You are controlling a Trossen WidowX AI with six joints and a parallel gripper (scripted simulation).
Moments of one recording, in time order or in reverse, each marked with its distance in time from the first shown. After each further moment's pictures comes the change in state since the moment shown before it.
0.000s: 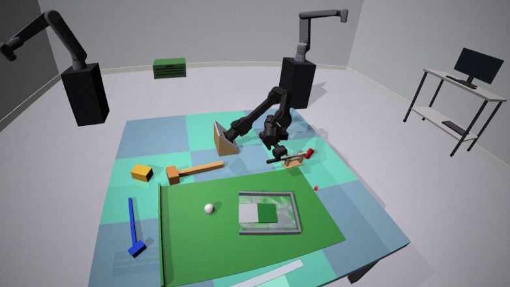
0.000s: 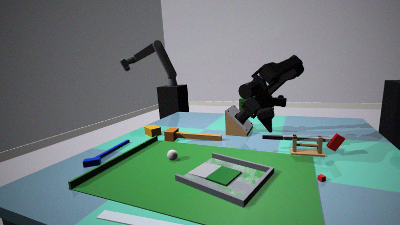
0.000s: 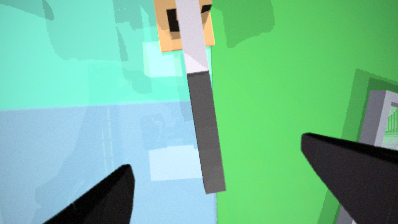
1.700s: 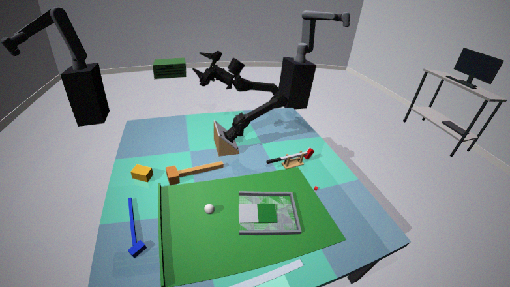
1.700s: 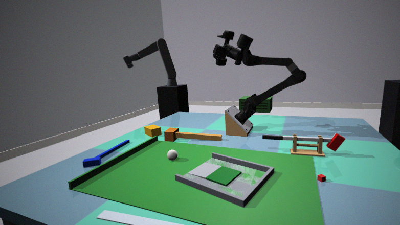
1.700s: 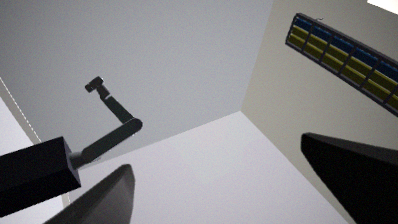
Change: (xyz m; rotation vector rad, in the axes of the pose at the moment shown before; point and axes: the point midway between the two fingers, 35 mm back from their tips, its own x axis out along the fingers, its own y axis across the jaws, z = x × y) arm -0.406 0.339 -0.174 1.240 2.199 -1.303
